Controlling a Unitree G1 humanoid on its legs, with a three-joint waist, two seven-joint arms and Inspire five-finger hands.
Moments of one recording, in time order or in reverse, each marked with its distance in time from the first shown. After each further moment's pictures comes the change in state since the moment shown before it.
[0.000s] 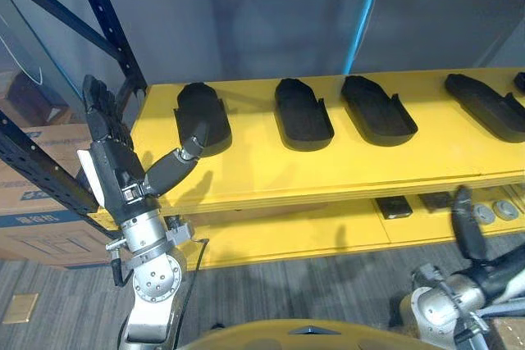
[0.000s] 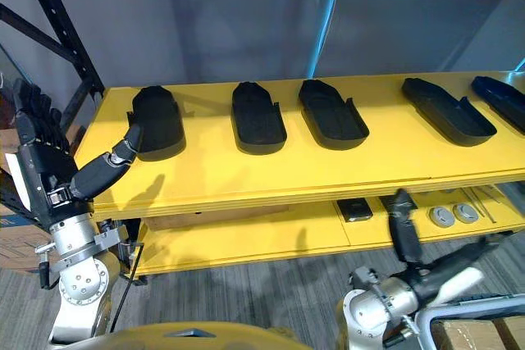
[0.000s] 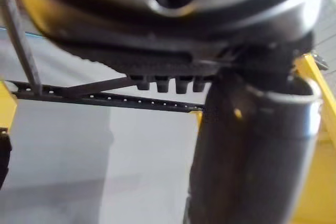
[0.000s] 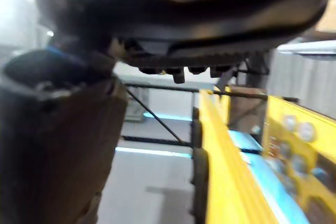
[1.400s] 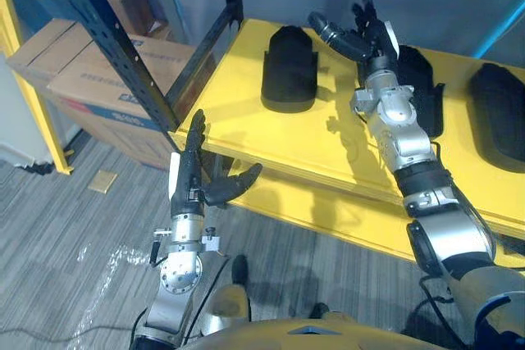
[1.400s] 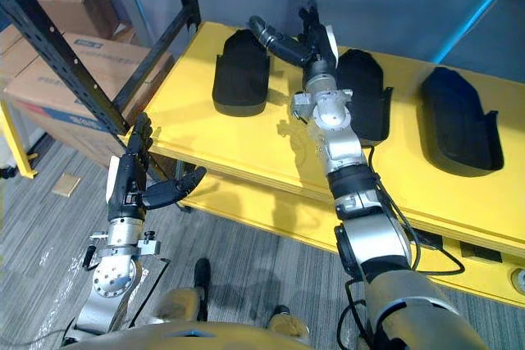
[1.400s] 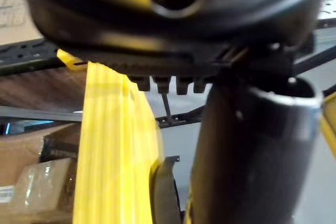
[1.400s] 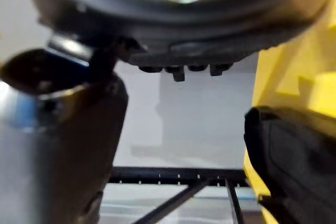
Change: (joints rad) left arm -0.070 0.067 -0.128 0.285 -0.042 0.061 -0.246; right arm -1.315 -0.400 0.441 0.825 0.470 0.174 0.975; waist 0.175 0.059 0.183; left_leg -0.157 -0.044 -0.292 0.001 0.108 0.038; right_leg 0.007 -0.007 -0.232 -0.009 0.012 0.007
